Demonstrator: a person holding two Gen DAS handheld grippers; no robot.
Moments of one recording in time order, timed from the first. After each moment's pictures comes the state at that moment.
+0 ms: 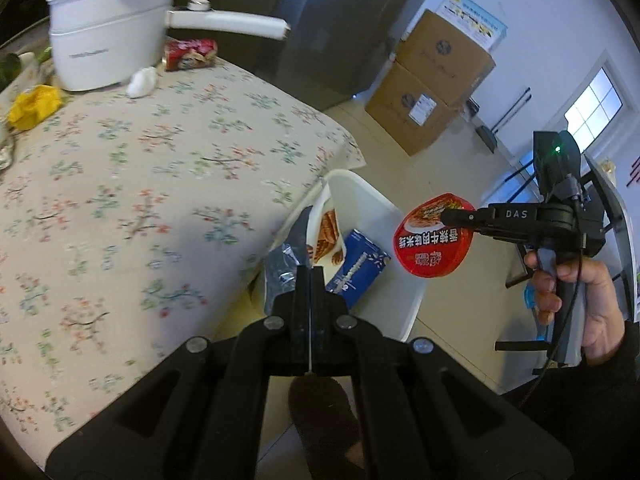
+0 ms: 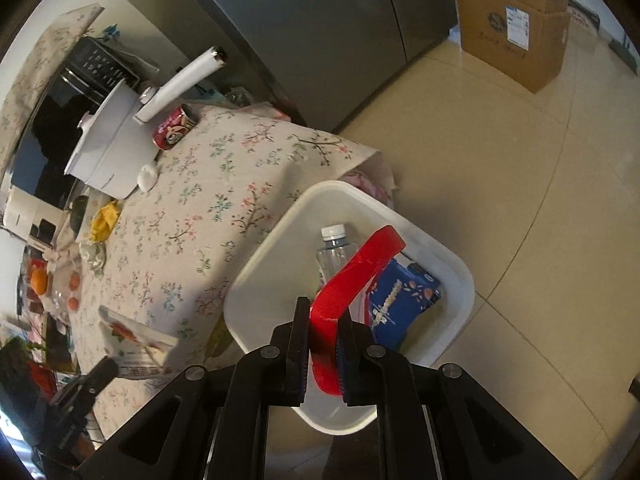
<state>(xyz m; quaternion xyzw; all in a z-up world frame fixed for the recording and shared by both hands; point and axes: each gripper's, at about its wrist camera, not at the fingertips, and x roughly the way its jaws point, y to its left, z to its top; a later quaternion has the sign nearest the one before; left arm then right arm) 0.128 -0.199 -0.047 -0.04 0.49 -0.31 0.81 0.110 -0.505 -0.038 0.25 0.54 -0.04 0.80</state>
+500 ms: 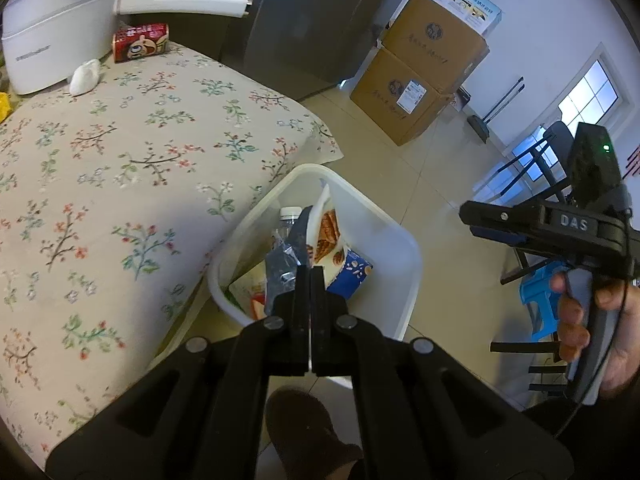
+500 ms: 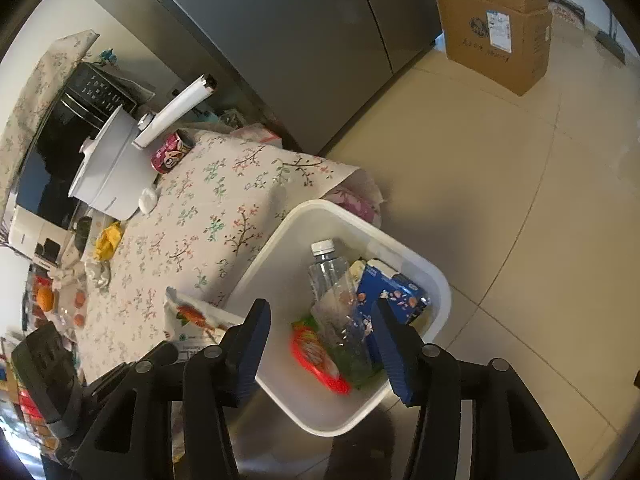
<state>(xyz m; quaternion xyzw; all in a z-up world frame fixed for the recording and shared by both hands) 0.142 -0.259 -0.070 -0.03 0.50 -0.33 0.80 0.095 -0.522 -0.022 0.25 0.52 -0.06 0.82</state>
